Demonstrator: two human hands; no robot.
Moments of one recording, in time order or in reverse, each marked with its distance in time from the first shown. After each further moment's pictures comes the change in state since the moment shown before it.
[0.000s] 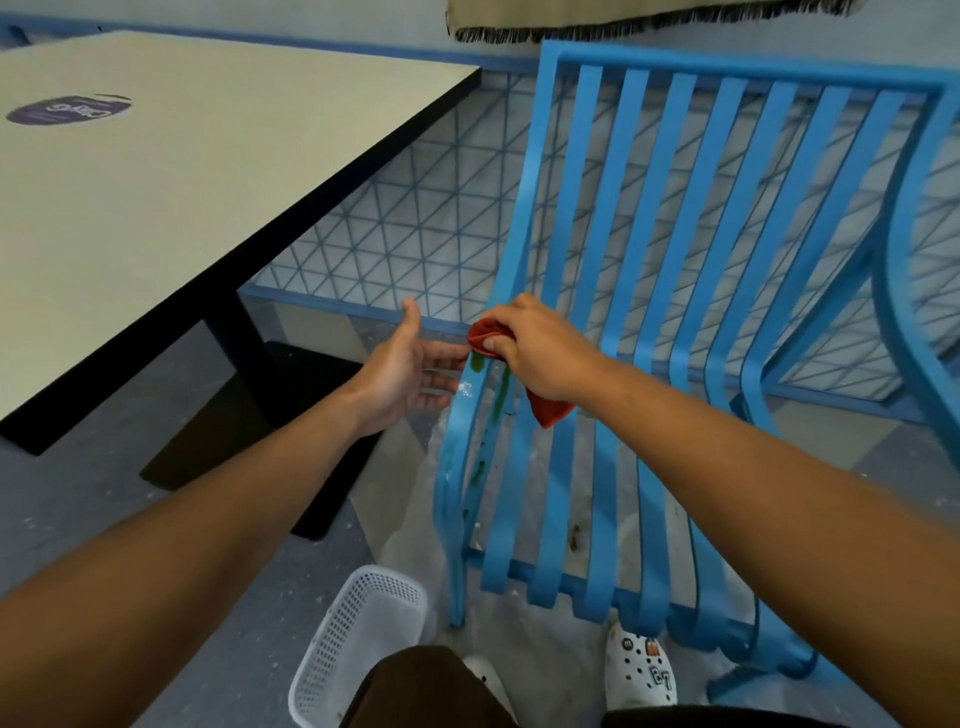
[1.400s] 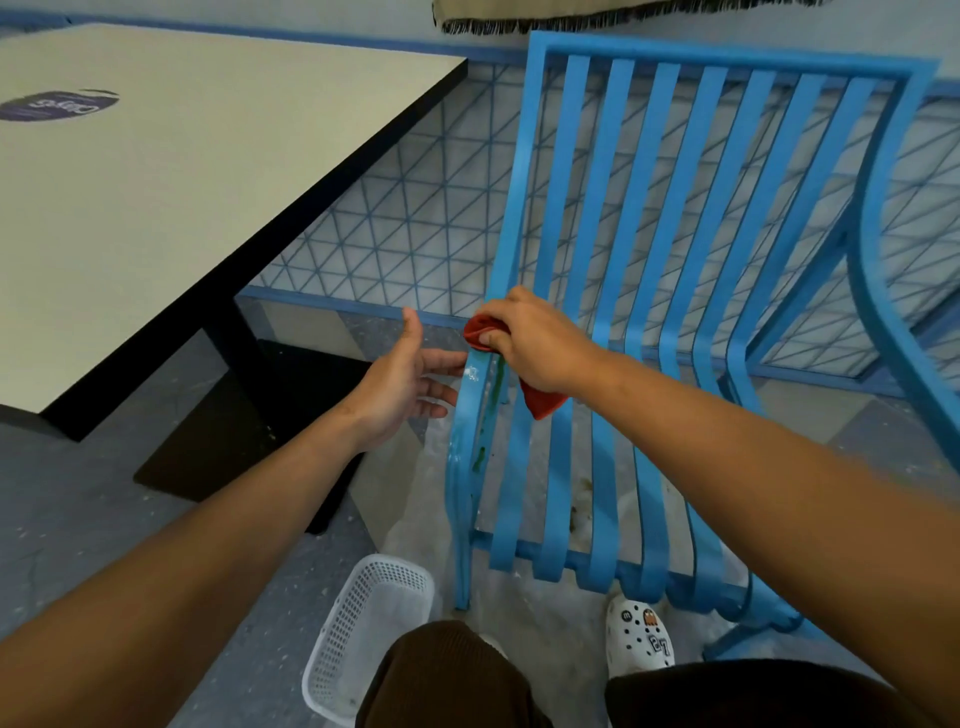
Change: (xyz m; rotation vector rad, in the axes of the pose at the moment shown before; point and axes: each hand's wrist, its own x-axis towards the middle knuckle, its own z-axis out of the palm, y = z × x) left_hand -0.038 -0.008 0.003 0.072 0.019 0.034; right_hand -0.011 -0.020 0.004 -0.026 -0.001 0.039
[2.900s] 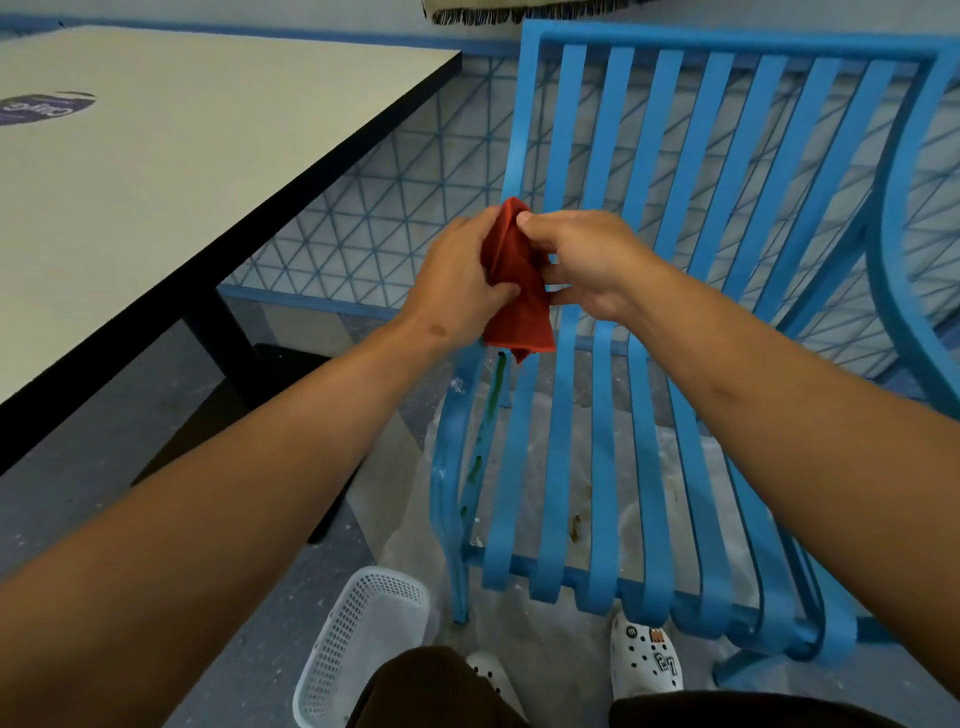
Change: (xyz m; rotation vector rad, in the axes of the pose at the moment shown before) left_hand 0.071 0.085 0.040 0.676 0.370 0.652; right_hand 0.029 0.018 -0.074 1.006 0.122 0.454
